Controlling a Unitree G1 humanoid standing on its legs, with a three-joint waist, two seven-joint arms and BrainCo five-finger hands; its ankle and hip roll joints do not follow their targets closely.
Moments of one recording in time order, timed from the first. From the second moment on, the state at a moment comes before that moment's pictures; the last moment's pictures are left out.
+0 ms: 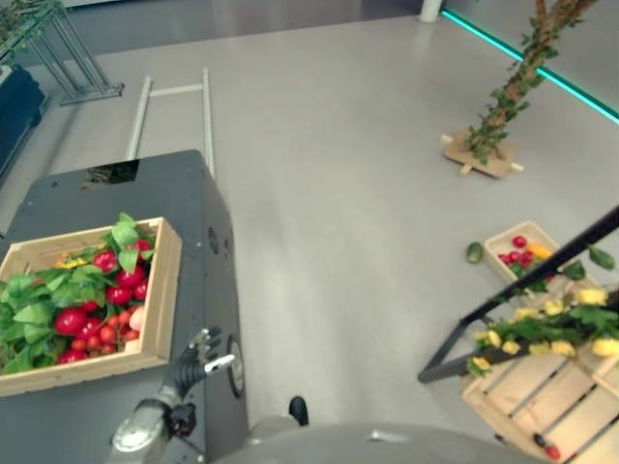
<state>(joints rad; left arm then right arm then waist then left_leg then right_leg) 0.36 0.46 -0.08 0.44 -0.45 -0.22 -0.29 0.17 -0.35 -0.04 1.31 0.28 -0.17 0.10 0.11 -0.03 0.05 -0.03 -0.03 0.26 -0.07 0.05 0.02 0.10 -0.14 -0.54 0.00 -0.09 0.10</state>
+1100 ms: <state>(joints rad) 0.31 0.54 -0.23 0.27 -0.59 -0.19 -0.36 0.10 -0.32 0.05 1.36 0.31 -0.14 0.10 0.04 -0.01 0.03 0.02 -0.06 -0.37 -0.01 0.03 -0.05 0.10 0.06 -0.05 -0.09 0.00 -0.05</state>
